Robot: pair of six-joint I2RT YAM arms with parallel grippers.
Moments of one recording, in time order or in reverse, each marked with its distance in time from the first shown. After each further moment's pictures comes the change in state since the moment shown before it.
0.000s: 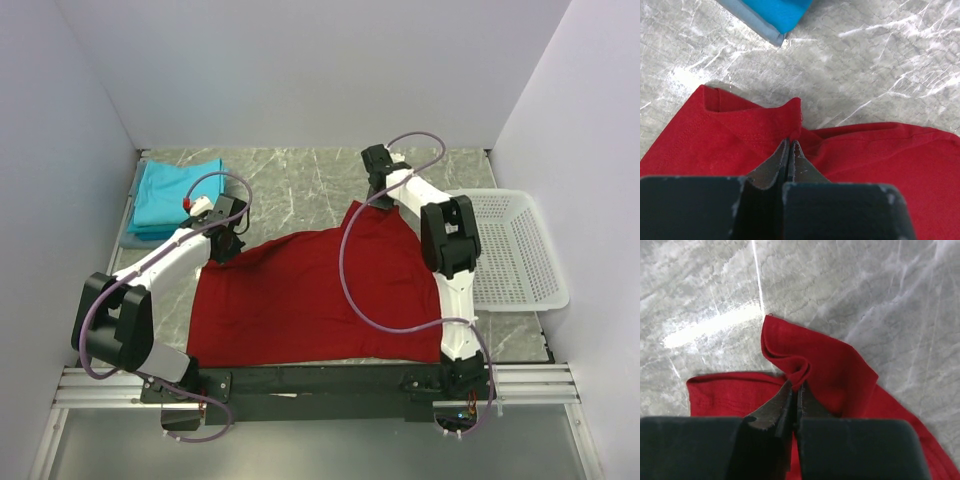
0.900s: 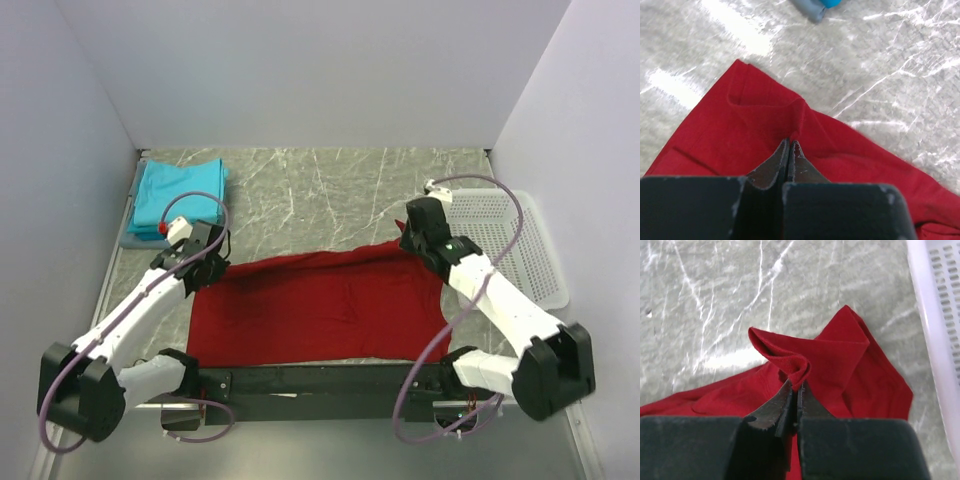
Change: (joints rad) left arm 0.000 -0.349 -0.201 -0.057 0.001 -0.057; right arm 0.084 -1.067 -0.938 0.230 0.008 -0.034
